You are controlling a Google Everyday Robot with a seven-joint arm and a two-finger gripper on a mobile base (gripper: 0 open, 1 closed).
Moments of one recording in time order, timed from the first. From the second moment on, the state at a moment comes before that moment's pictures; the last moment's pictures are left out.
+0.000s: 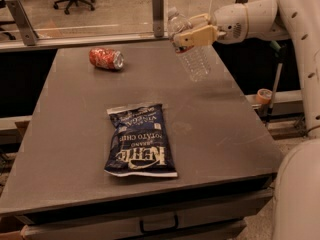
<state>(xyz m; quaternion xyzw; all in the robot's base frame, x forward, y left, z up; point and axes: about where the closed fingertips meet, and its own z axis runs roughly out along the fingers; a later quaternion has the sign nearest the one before) 0.664 -0.077 0.988 -0.53 0.56 0.43 0.46</state>
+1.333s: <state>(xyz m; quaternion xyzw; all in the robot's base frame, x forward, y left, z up) 0.642 -0.176 0.981 -0.48 0.48 0.45 0.58</state>
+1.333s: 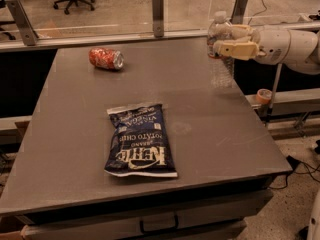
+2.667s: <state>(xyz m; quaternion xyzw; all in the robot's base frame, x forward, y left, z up) 0.644 -0.195 0.965 -0.46 0.41 0.49 0.62</state>
